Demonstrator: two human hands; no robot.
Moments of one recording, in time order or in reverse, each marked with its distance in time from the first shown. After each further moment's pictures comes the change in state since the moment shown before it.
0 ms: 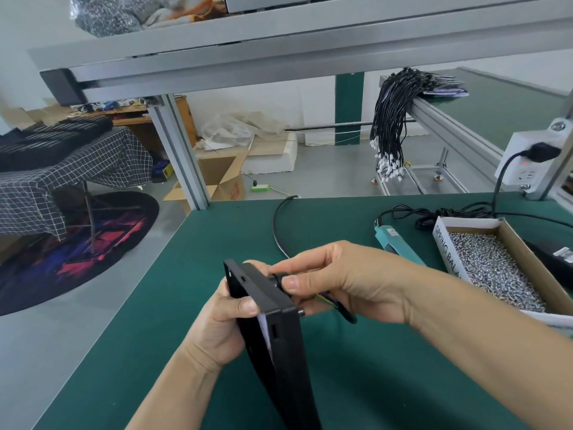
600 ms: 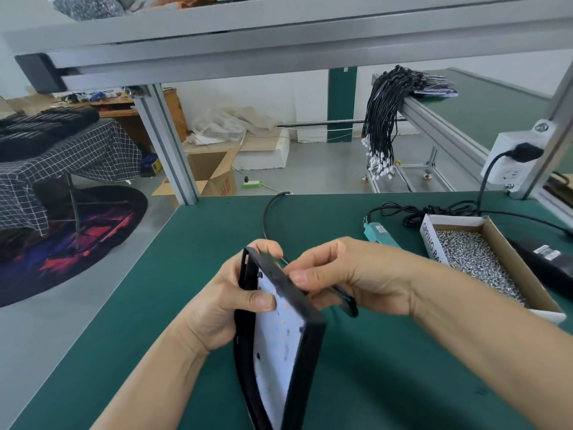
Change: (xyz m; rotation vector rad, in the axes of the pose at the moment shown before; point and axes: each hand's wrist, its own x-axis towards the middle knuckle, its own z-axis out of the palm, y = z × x) left_hand 0.017 0.017 0.020 0.109 -0.125 -0.182; right_hand -0.010 0.000 -0.015 -0.084 0.067 0.037
